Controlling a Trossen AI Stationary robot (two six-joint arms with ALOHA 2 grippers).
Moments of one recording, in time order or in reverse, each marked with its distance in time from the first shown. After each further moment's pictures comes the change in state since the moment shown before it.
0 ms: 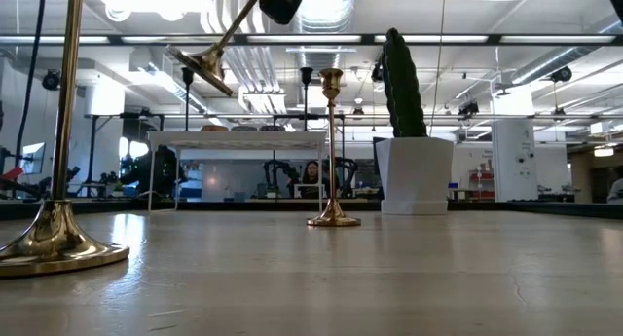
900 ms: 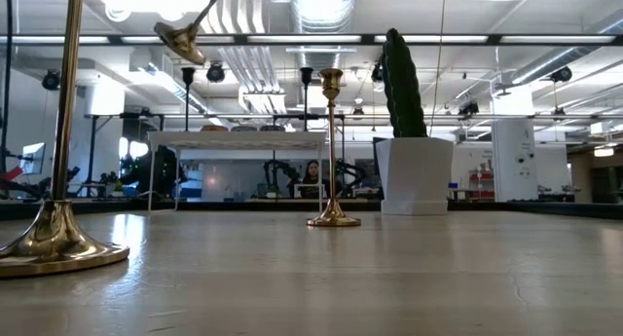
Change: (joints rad) left arm 0.006 -0.218 -0.007 -0.183 -0.248 0.122; right arm 0.000 -0.185 -0.001 -0.212 0.193 0.212
